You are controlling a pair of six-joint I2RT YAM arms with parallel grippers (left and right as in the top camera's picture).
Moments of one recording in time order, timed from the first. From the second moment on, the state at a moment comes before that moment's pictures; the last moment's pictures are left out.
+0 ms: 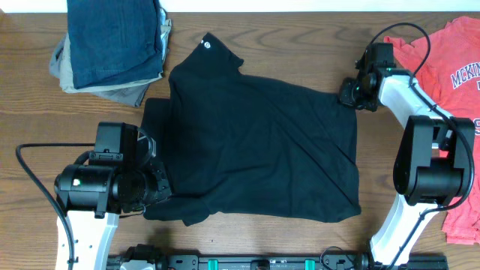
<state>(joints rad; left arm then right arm) -0.07 1.01 1.07 -1.42 0.28 -0.40 -0.04 2.07 1.41 -0.59 -0.14 0.29</state>
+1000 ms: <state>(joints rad) -0.07 1.01 1.07 -1.38 0.28 -0.40 -0.21 2.07 1.60 -0.62 -0.06 0.33</state>
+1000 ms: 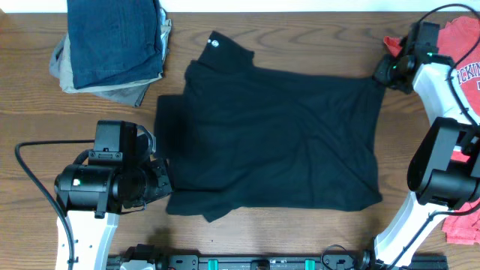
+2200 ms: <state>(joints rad) -0.07 1.25 1.04 -1.33 0.28 -0.43 -0.32 1.91 2.19 -1.49 -0.14 0.33</state>
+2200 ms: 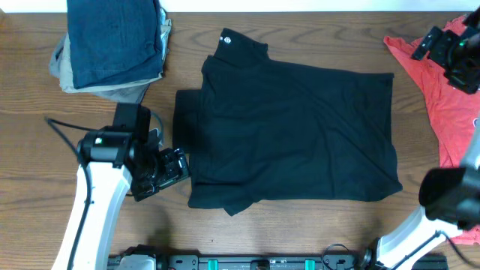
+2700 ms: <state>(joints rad) -0.15 1.35 0.85 -1.08 0.37 -0.34 -0.26 1.56 1.96 -1.62 -0.14 0.33</state>
